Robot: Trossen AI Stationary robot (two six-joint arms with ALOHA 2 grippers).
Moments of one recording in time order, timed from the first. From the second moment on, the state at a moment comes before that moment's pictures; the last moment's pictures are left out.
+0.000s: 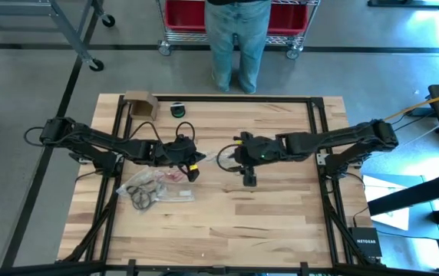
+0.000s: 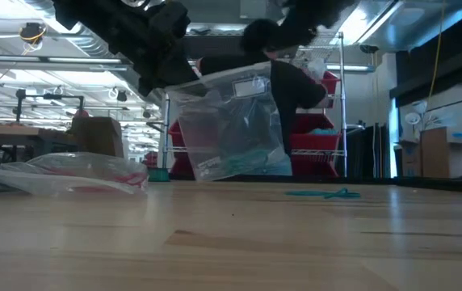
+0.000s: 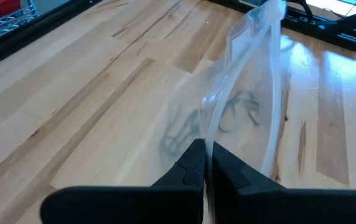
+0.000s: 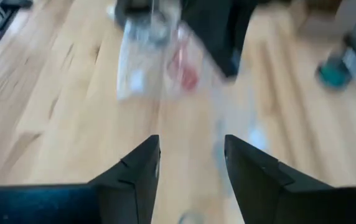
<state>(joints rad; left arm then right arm) -0.09 1.33 0.74 0.03 -0.37 -0.39 0.10 1.45 1.14 -0.37 0.09 -0.04</state>
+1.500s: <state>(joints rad) -0.09 1.33 0.74 0.04 -0.37 -0.37 0.10 1.64 0.55 0.18 0.10 0.39</state>
